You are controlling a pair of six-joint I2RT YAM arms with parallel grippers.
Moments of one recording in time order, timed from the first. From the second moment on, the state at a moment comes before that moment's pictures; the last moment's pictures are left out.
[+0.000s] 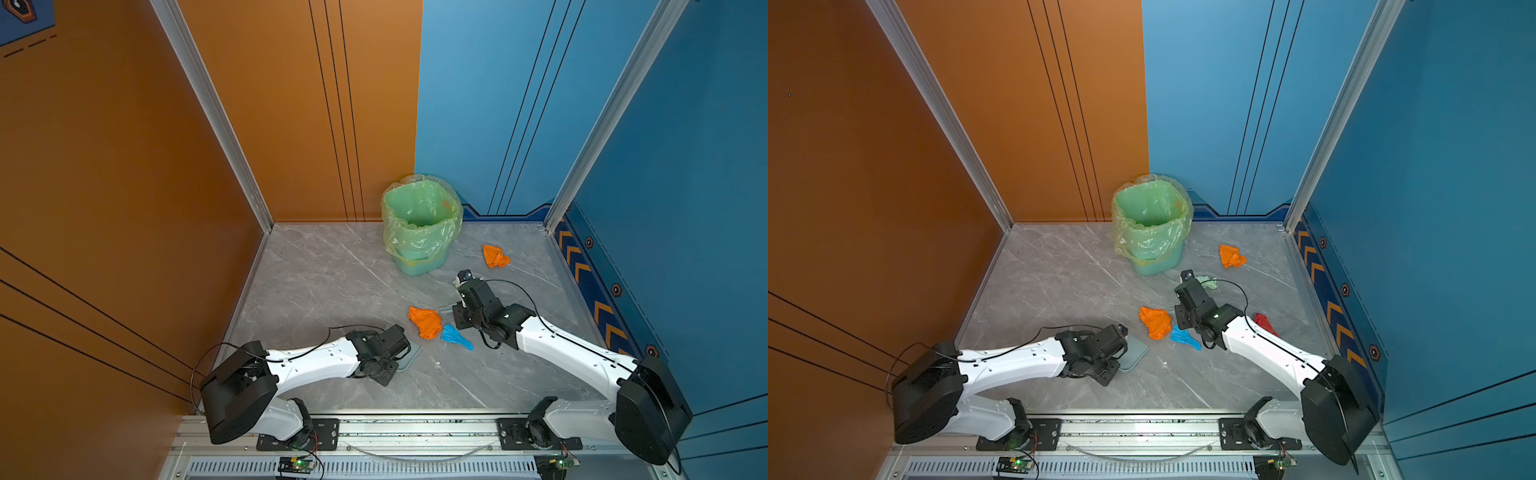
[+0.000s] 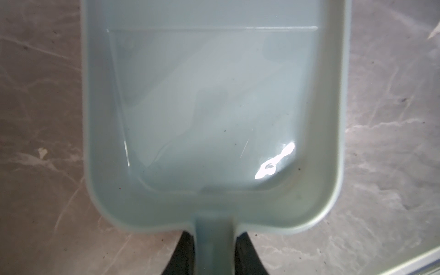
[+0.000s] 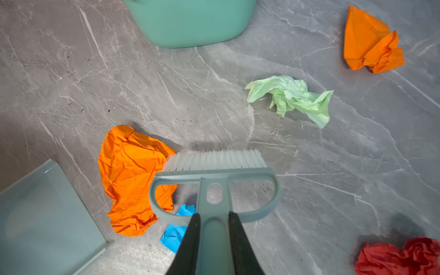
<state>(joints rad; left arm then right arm) -0.99 1.41 0.73 -0.63 -0.12 -0.41 0.65 1.32 0.84 -0.42 0.26 0.31</state>
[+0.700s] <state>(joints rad) -1.00 1.42 0.74 -0.63 -0.12 -0.41 0.85 1.38 0.87 -0.43 0.25 0.25</state>
